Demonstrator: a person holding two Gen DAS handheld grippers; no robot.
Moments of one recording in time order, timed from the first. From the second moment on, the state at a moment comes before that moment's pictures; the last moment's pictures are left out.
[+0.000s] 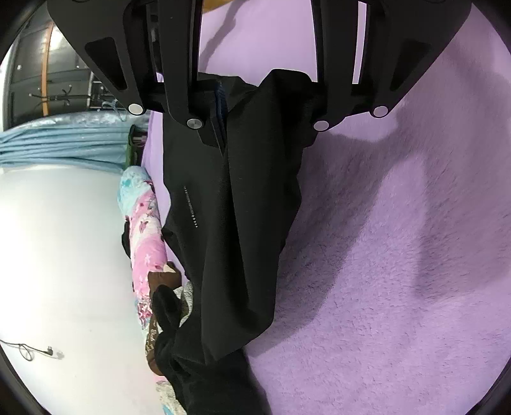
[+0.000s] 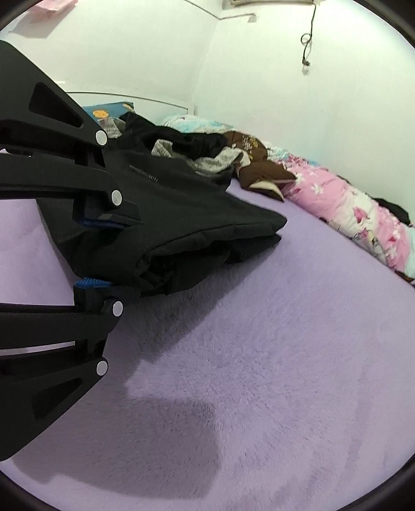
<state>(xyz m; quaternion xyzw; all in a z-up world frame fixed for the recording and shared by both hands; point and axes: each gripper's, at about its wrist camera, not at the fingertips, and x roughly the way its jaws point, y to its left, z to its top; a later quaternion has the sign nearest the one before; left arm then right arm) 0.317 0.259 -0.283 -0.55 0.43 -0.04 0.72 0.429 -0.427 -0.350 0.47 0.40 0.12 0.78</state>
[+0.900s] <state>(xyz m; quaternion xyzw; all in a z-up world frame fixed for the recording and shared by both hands) 0.179 0.238 -0.279 -0.53 0.47 -0.04 0.71 0.257 -0.453 -0.352 0.49 0.42 0.09 0.76</state>
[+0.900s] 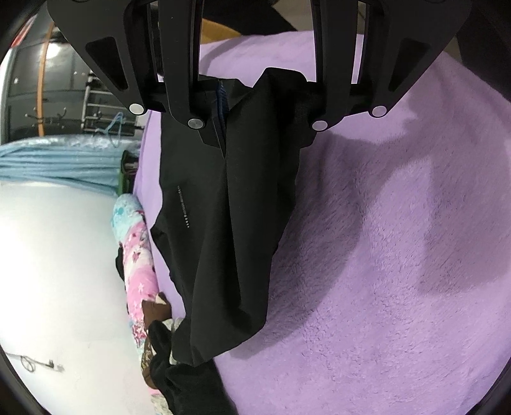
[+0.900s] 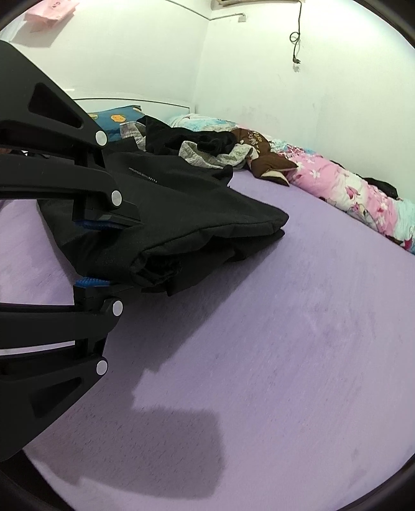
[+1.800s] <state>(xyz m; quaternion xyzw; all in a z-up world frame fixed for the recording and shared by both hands) 0.172 0.179 -0.191 -0.37 0.43 -0.02 0.82 0.268 -0.328 -0.269 0.12 0.41 0.10 0.90</state>
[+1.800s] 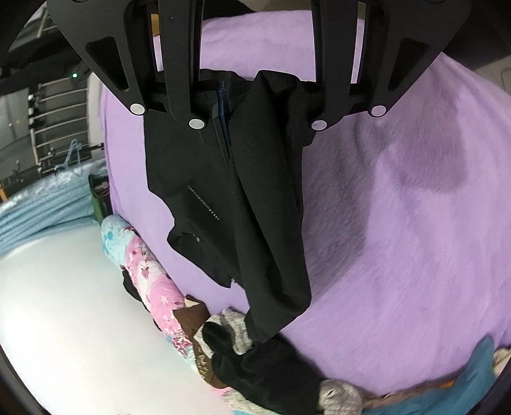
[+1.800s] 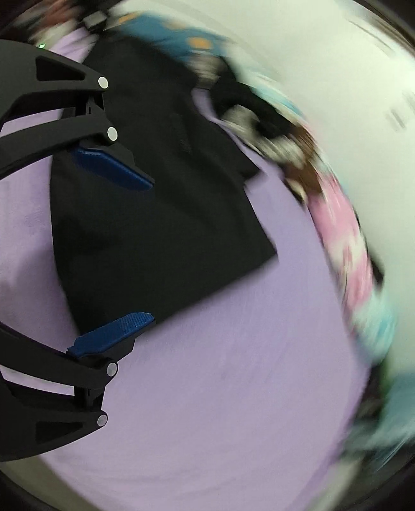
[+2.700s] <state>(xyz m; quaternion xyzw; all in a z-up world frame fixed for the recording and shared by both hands) 0.183 0.138 -0.178 -0.25 0.44 -0.01 0.86 0.355 -0.131 -0.154 -0.01 0.56 0.23 0.80</state>
